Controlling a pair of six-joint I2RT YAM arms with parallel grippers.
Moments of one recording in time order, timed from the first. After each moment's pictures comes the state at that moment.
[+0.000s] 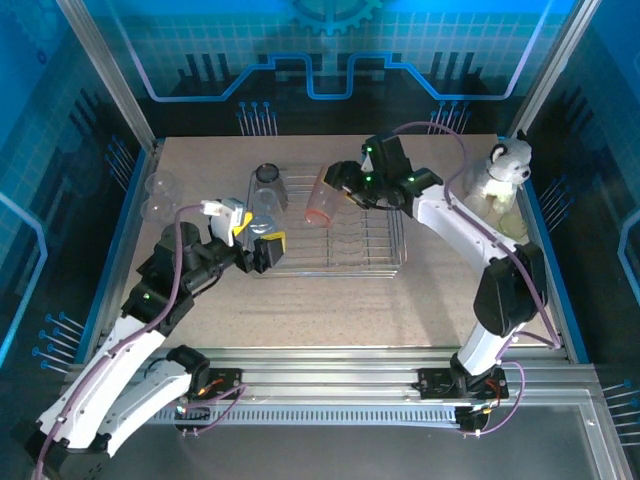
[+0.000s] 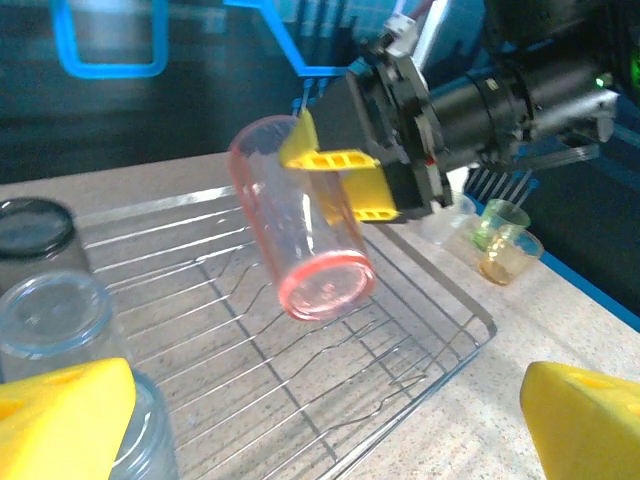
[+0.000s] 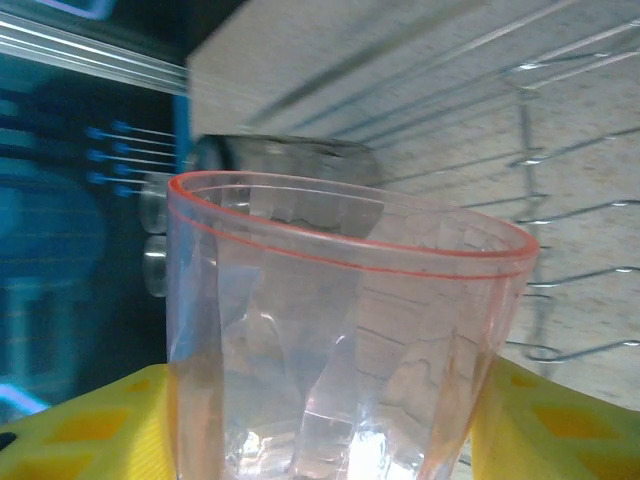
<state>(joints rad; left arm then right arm) -0.43 0.72 0.76 -0.24 0.26 -0.19 0.49 1.68 1.49 -0.46 -0.32 0.95</state>
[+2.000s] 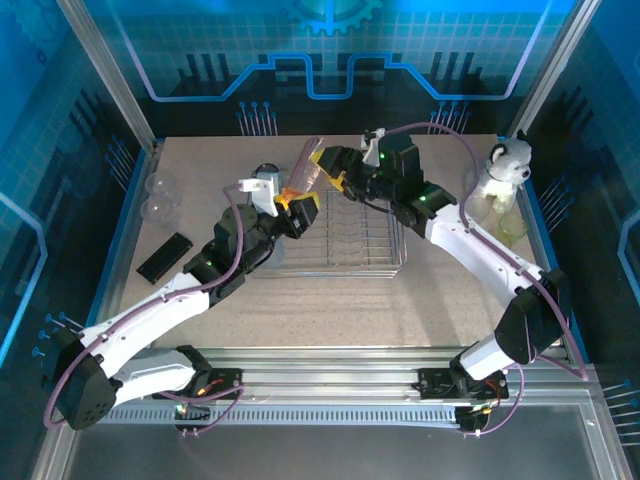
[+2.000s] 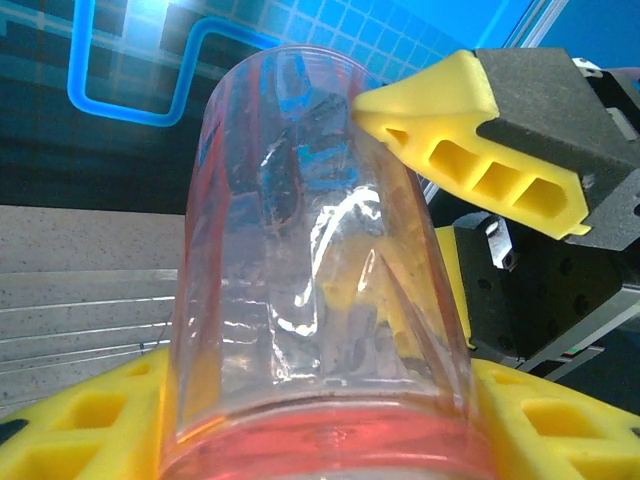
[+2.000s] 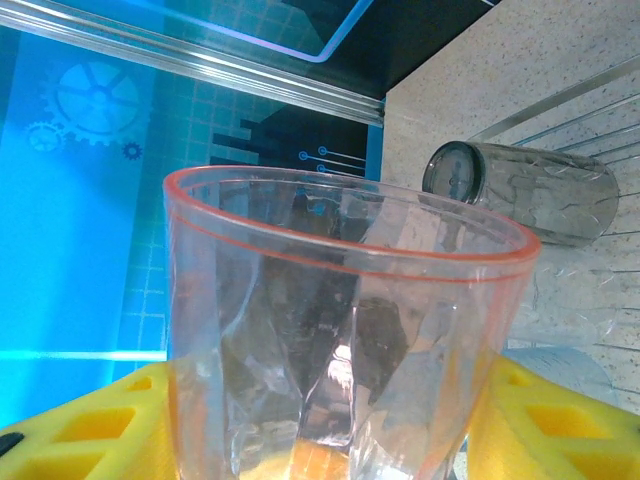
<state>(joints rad) -0.65 1.11 0.82 0.21 -0.13 -0.47 0.55 1.52 1.37 -0.14 -0.36 1.15</state>
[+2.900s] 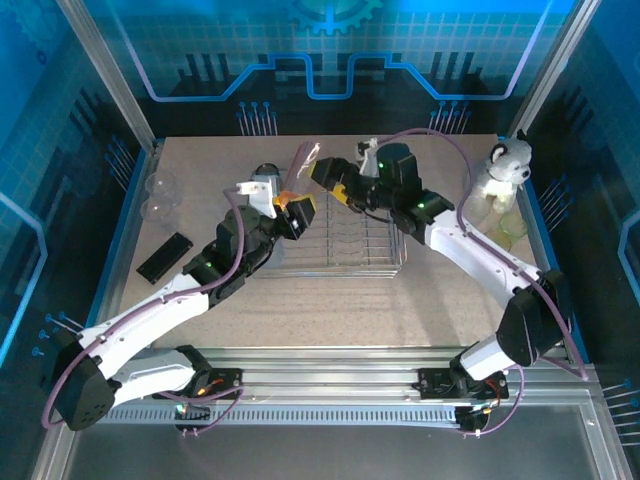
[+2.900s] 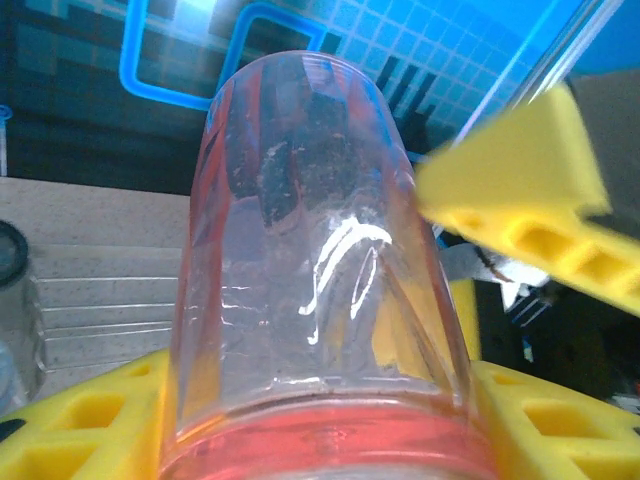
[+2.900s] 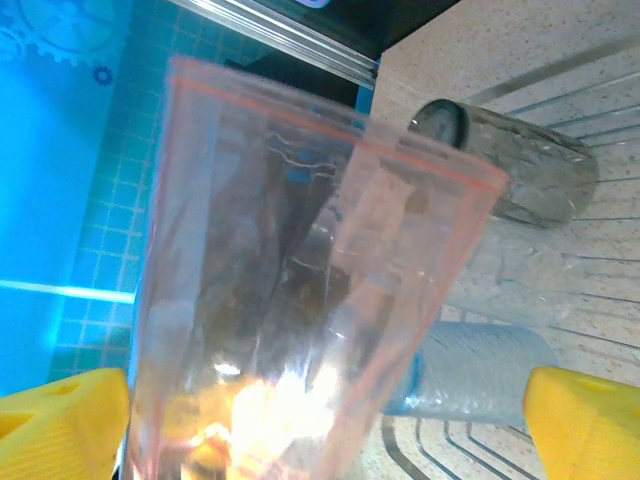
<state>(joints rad) -0.66 1.10 0.82 0.13 -0.23 -0.49 0.55 1.49 1.26 -0.13 -0.43 0.98</state>
